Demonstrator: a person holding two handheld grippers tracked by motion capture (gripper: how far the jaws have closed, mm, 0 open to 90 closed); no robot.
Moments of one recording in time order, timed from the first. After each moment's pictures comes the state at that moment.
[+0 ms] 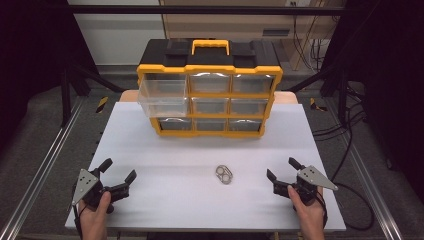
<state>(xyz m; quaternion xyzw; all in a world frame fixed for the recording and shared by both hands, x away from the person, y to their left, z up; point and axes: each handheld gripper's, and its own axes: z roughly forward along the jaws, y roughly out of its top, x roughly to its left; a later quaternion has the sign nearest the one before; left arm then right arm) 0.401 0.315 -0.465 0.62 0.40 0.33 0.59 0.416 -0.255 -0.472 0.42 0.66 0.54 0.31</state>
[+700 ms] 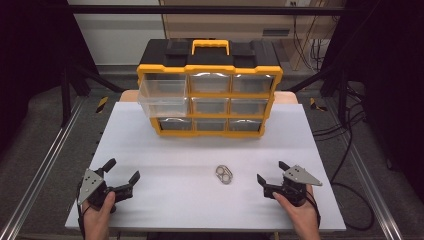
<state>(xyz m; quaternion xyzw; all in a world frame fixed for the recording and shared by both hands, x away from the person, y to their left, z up) 0.404 0.307 -0.468 0.63 0.39 0.34 0.58 0.417 -0.227 -0.473 0.42 0.71 0.49 0.28</state>
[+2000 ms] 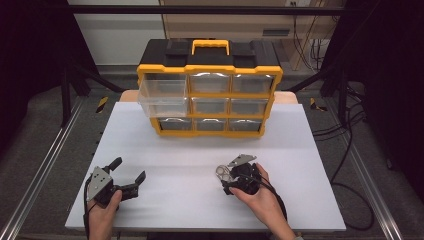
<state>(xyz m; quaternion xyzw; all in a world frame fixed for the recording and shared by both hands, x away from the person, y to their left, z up) 0.411 0.295 -0.469 0.66 0.37 0.33 0.56 0.451 -0.107 -0.452 0.40 0.85 0.29 0.17</state>
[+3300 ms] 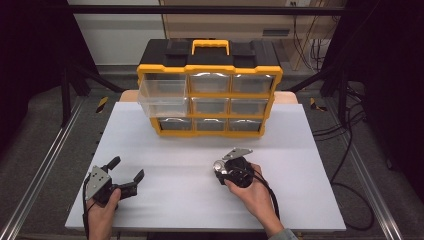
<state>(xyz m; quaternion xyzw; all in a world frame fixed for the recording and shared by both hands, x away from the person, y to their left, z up) 0.413 0.299 -0.469 0.65 0.38 0.34 0.55 0.469 -0.094 -0.451 0.39 0.84 0.35 0.15</state>
